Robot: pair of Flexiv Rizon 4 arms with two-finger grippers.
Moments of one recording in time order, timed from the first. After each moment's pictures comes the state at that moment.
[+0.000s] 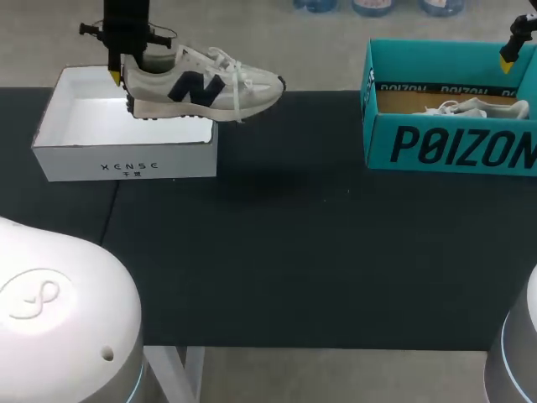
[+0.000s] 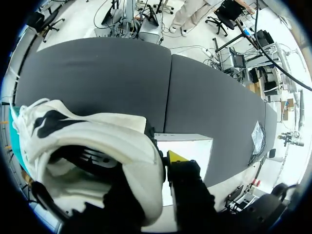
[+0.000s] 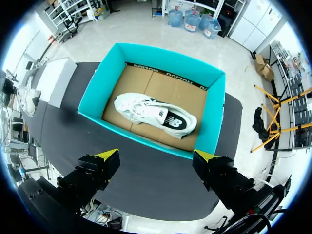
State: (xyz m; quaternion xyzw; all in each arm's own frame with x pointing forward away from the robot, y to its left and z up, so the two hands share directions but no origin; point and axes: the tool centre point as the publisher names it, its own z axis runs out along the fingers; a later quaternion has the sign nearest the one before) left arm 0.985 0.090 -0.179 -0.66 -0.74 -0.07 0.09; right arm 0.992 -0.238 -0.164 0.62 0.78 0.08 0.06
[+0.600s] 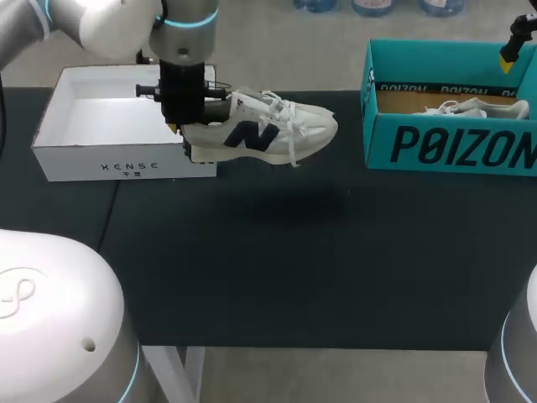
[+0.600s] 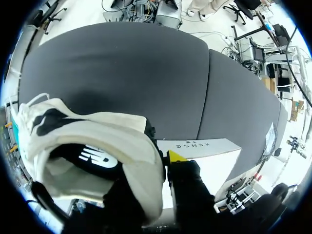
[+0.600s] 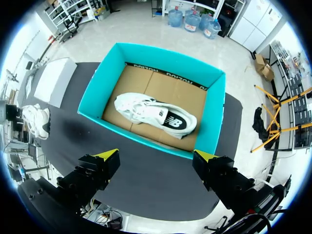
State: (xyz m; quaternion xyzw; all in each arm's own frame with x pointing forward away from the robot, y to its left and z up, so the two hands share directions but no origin) left arm 0.933 -0.001 -0.244 -0.65 -0.75 -0.12 -0.01; right arm 0.992 -0.238 -0.164 0.62 0.78 0.08 0.06
